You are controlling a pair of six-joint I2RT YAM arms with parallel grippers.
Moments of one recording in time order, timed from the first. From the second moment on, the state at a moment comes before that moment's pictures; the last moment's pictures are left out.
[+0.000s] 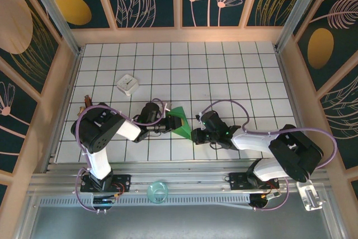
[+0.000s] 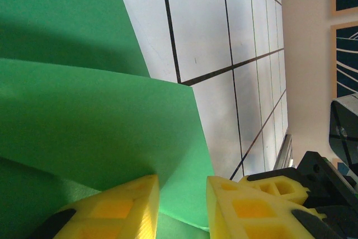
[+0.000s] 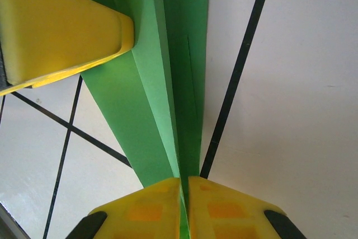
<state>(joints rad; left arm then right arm) -0.67 1.83 0.53 0.74 0.56 -0.98 0.82 1.37 0.44 0.07 -0.19 0.62</state>
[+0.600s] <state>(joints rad) -0.67 1.83 0.53 0.74 0.56 -0.98 0.82 1.36 0.44 0.06 -0.19 0.62</state>
